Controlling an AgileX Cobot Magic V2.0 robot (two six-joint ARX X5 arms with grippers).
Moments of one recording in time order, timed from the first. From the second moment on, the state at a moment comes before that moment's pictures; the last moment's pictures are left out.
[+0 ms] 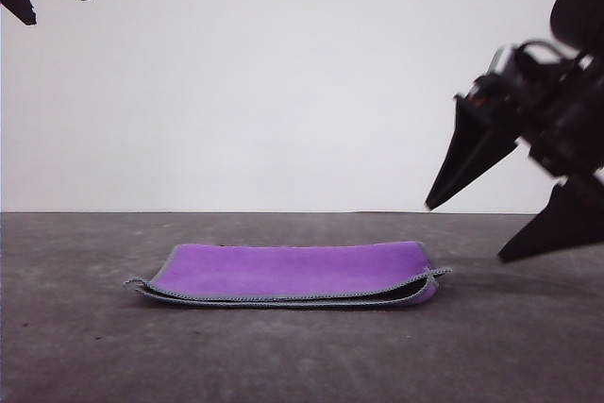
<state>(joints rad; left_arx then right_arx) -0.15 1.49 1.69 -1.29 0.26 0.16 0.20 1.48 0.73 -0.19 -0.62 0.23</state>
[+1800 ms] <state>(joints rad) -0.15 1.49 1.69 -1.29 0.26 0.14 0.55 1.78 0.92 0.18 -0.75 0.54</state>
